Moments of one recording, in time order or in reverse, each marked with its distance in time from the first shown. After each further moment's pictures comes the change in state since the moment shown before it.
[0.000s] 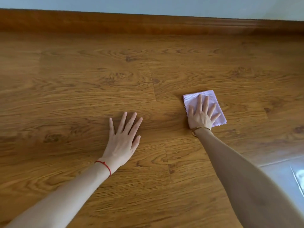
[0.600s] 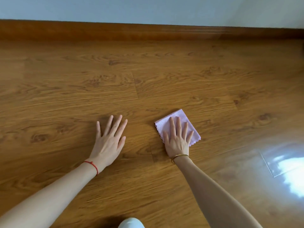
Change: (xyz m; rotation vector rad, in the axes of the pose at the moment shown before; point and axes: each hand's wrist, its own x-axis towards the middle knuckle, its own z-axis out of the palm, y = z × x) left_hand -0.024 0.008 0.000 -0.020 0.000 0.007; right_hand -0.125 0.037 0.022 -0.016 -0.065 -0.156
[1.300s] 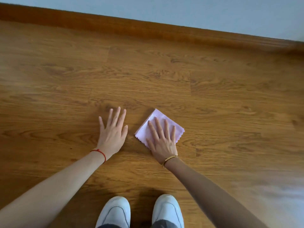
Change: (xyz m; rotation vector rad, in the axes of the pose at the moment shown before) left_hand -0.122 -0.100 -0.032 -0.107 0.075 -0.422; right_hand -0.083 -0.161 0.073 -0.215 -0.080 -0.670
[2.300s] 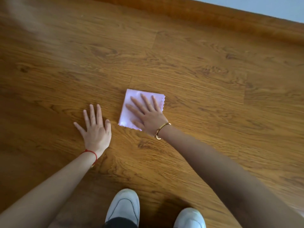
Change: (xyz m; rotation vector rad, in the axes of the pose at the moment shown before) left_hand -0.051 -0.128 -0.006 -0.008 0.081 -0.646; right_hand 0.132 -0.129 -0.003 -0.143 -0.091 -0.634
